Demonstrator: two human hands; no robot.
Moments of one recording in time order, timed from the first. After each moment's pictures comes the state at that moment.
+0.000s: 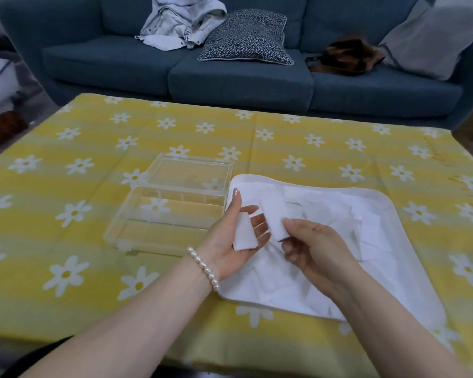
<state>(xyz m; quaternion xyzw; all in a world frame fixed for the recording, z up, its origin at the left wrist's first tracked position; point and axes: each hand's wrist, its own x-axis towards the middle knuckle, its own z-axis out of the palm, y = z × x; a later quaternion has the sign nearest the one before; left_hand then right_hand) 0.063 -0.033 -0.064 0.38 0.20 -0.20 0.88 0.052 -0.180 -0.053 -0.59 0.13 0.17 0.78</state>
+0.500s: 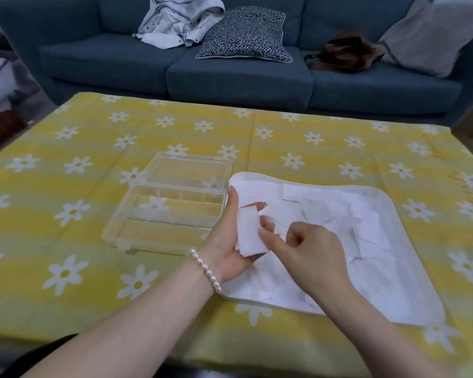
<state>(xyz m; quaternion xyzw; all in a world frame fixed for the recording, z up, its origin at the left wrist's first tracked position) 0.060 -0.037 -0.066 0.34 0.19 -0.23 0.89 0.033 -0.167 -0.049 -0.92 0.01 -0.03 0.39</state>
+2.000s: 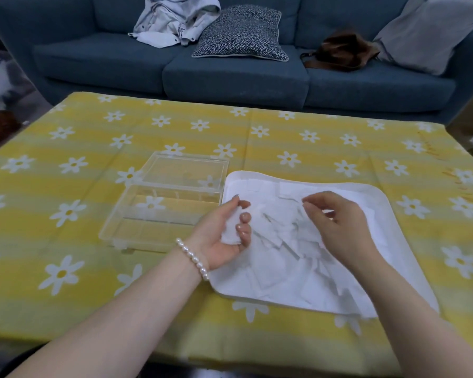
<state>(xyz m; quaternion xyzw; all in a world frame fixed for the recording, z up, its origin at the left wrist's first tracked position) 0.069 -0.019 -0.066 0.33 0.22 -0.26 0.88 0.074 -0.219 -0.054 -0.89 -0.05 -0.09 0.44</state>
